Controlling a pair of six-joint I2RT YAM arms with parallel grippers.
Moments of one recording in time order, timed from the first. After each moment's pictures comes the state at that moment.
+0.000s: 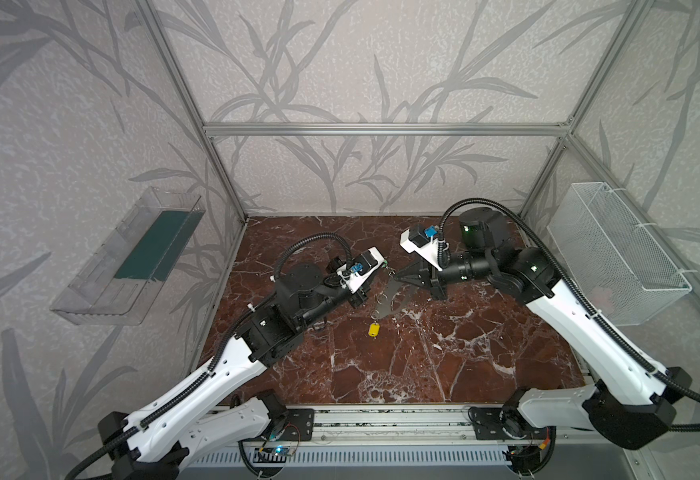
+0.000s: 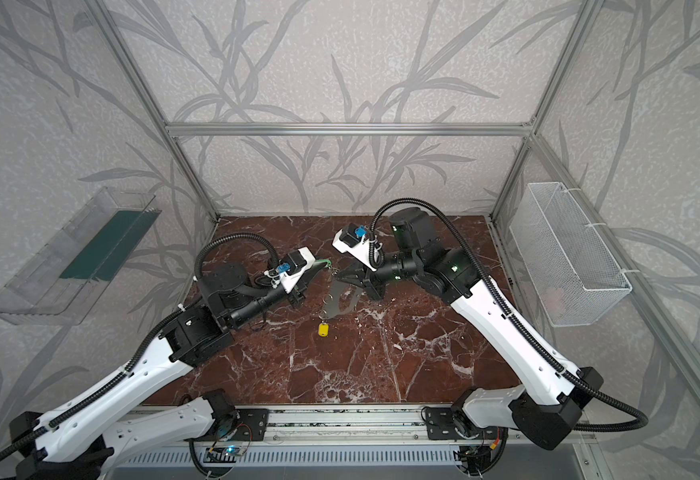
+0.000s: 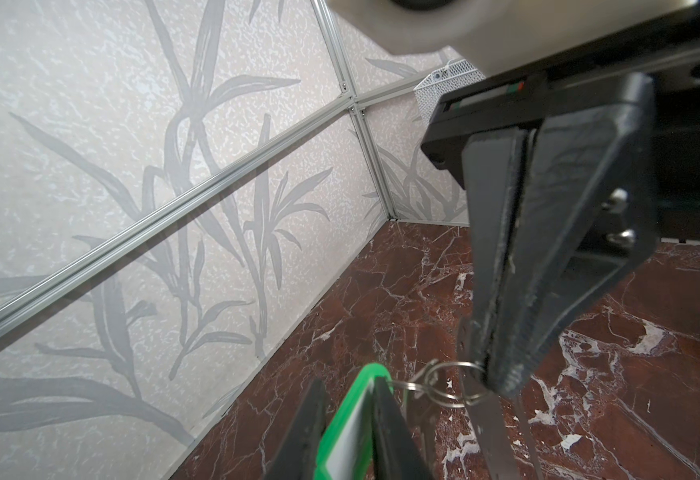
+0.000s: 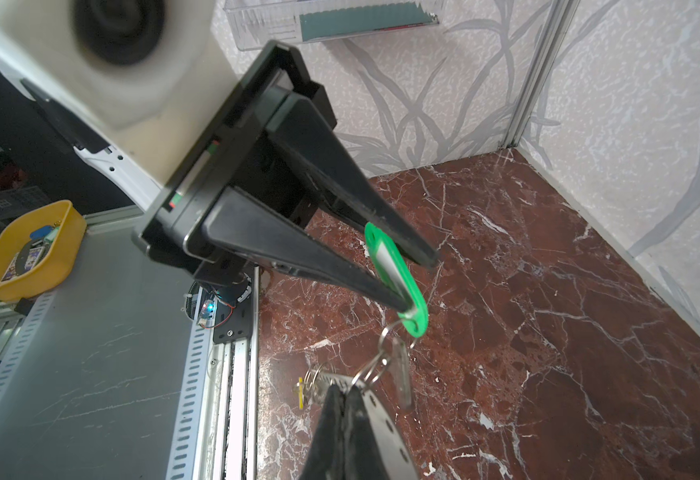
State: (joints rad) left arm -0.79 0.96 1.03 -0.15 0.00 0.38; right arm 0.68 1.32 1.57 -0.80 -0.69 -0.25
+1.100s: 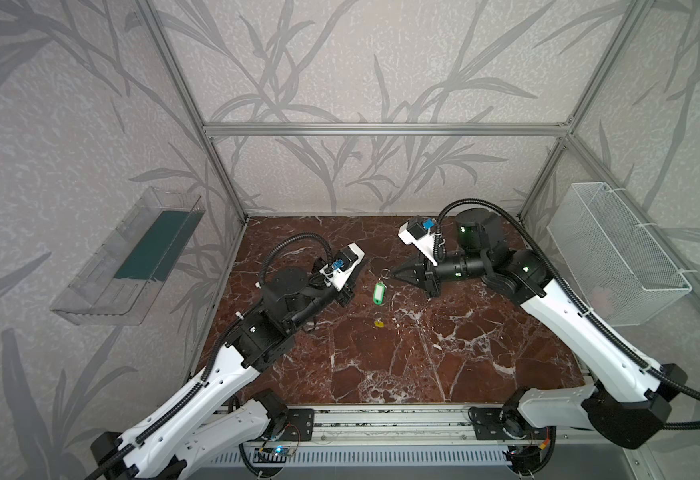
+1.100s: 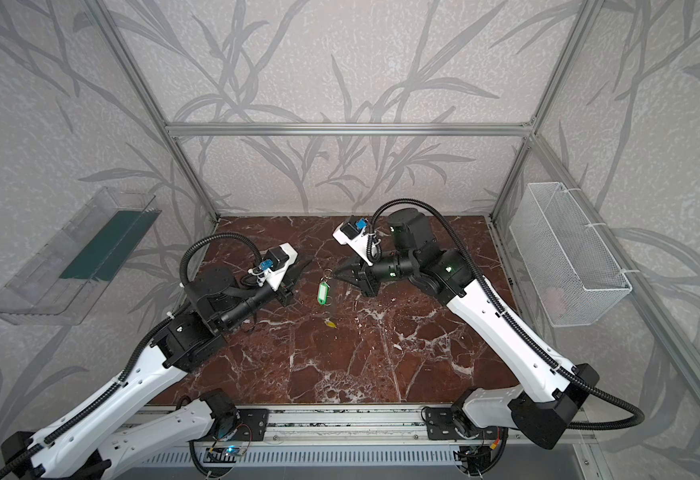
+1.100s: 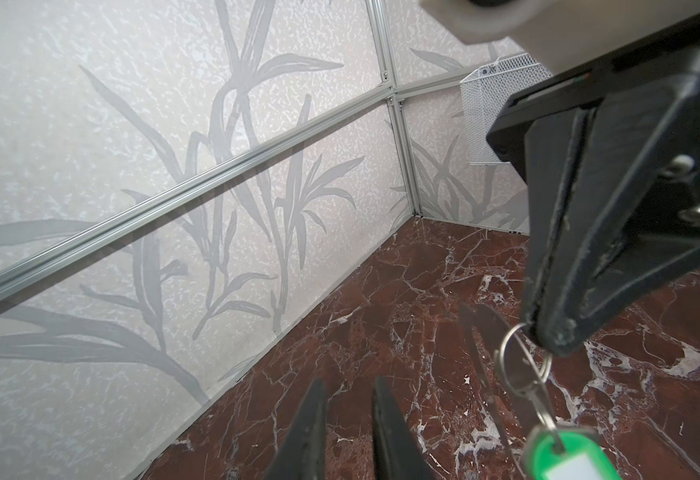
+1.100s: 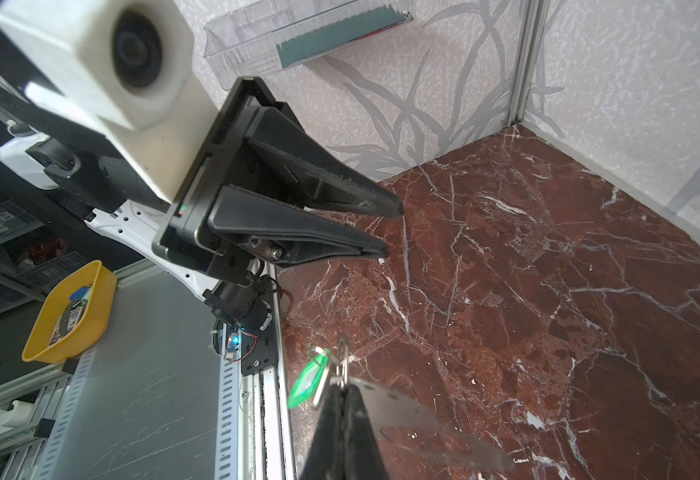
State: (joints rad) left arm -0.71 0.88 0.96 -0.13 0.01 0.31; right arm 0.68 1.33 1.54 -0.71 -0.70 -0.06
